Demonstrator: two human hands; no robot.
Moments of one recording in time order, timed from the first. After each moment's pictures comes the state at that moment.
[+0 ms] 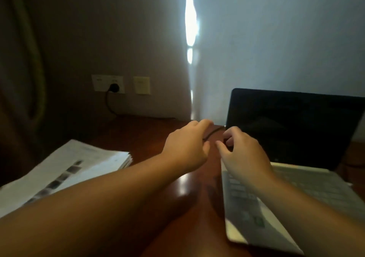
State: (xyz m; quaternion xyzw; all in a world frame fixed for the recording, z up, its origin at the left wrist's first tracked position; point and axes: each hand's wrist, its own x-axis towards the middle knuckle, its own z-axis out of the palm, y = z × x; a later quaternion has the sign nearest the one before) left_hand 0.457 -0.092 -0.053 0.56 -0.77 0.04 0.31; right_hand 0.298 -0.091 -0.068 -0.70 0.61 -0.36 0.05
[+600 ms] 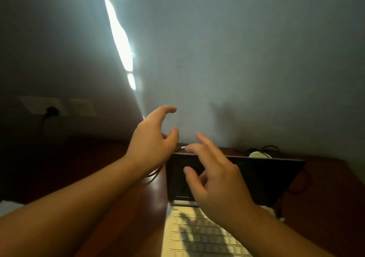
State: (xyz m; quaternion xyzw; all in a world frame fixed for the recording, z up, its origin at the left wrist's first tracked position) left_hand 0.372 -0.214 0.105 0.57 -0.70 -0.15 0.39; right_hand 0.202 -0.146 0.078 -0.78 0.50 -0.35 0.15
